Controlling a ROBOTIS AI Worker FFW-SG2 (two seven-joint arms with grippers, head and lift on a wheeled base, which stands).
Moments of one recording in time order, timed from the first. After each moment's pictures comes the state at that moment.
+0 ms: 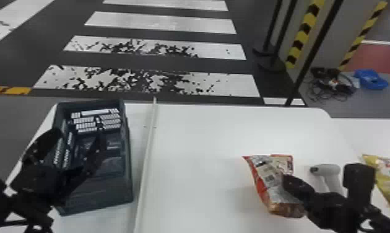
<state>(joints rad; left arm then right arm) 0.50 0.43 -0.05 -2.04 0.46 -0.15 -0.04 0.46 -0.24 -0.23 -2.07 -0.28 0.66 0.31</state>
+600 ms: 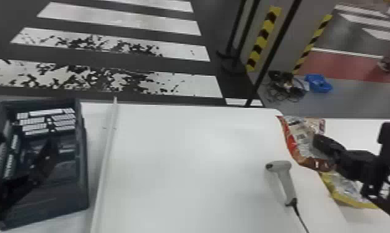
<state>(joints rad) 0.51 0.43 -0.05 -2.04 0.45 -0.14 -0.04 0.34 -0.47 -0.55 -1.95 -0.43 0.66 0.30</state>
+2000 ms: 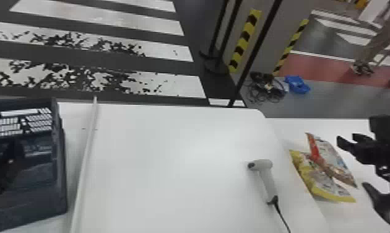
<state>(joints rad) 0.52 0.42 -0.04 -2.00 0.45 -0.23 -0.04 -0.18 -0.85 -0.21 -0.88 -0.17 0.20 0.31</state>
